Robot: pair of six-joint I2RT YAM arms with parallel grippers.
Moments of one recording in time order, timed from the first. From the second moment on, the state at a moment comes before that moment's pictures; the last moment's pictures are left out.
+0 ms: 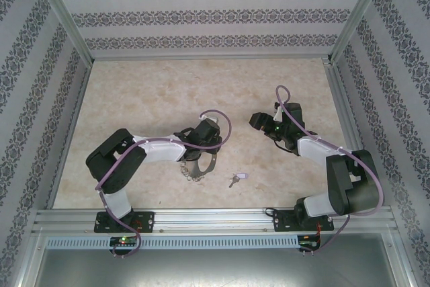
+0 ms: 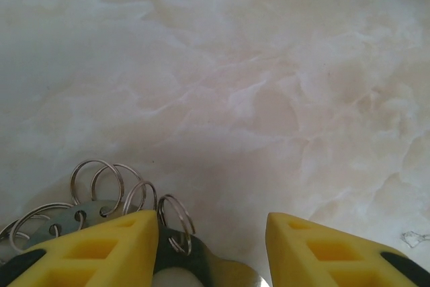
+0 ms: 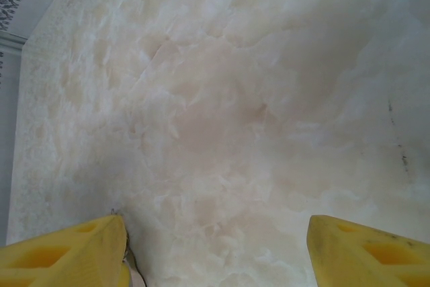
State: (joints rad) left arm -0.79 1.78 0.92 -0.04 -0.19 -0.51; right arm 0.17 1.42 0.59 0.13 -0.43 0.70
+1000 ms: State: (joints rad) left arm -0.81 1.84 0.97 -0.07 -0.27 -0.43; right arm 0.17 1.38 0.57 0.12 -0.41 0.66
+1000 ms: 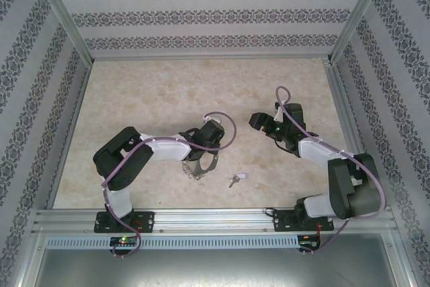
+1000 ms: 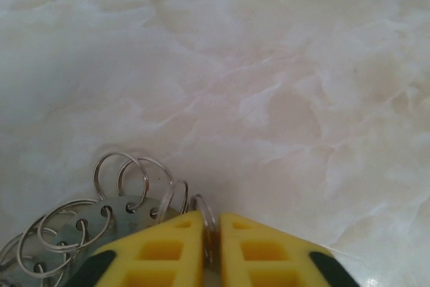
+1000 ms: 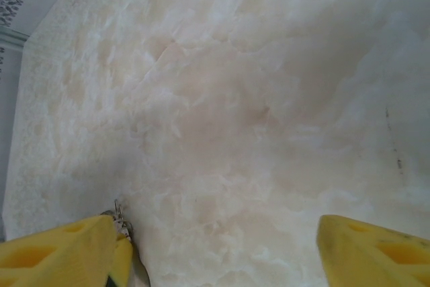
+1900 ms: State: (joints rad) left arm -0.65 1.59 0.92 -0.15 0.16 0.02; right arm 0.15 1.40 0.63 0.20 -0.63 0.51
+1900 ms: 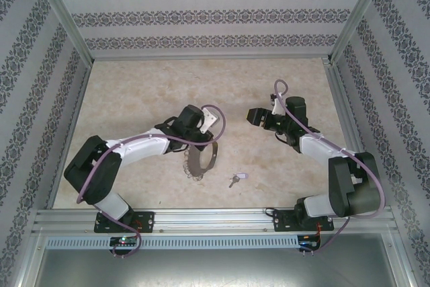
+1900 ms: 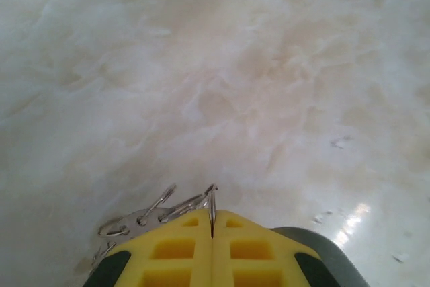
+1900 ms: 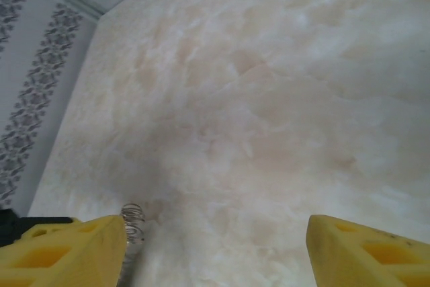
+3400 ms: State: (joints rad) left arm -0.57 1.63 1.28 -0.49 0.63 0.22; right arm 0.32 1.29 0.66 0.31 -1.00 0.40
